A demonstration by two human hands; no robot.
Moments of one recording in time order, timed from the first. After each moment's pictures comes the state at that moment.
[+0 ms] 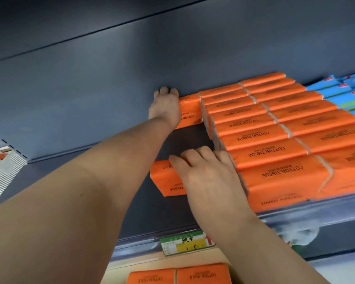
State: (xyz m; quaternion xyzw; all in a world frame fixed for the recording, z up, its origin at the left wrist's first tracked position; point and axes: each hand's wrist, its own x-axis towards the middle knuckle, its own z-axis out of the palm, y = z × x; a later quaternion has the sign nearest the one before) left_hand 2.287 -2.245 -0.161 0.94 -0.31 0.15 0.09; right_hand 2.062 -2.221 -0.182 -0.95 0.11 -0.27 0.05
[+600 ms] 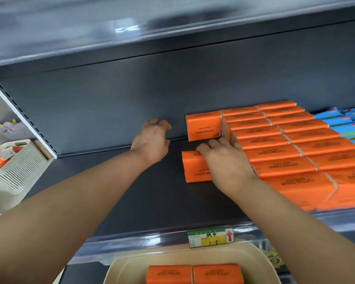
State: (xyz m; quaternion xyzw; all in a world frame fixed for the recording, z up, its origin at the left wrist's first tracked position) left_hand 2.241 -2.102 -0.126 0.94 -0.31 0.08 0.13; right_hand 2.097 -2.229 -0.145 -0.99 0.09 -0.13 -0.04
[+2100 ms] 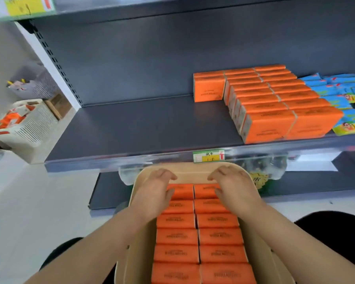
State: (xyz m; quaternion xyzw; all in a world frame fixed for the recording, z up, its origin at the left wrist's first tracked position) left_hand 2.024 -1.935 -0.243 0.91 -0.38 -0.02 0.17; right_hand 1.918 -2.142 -0.237 -0.99 0.07 -0.07 0.08
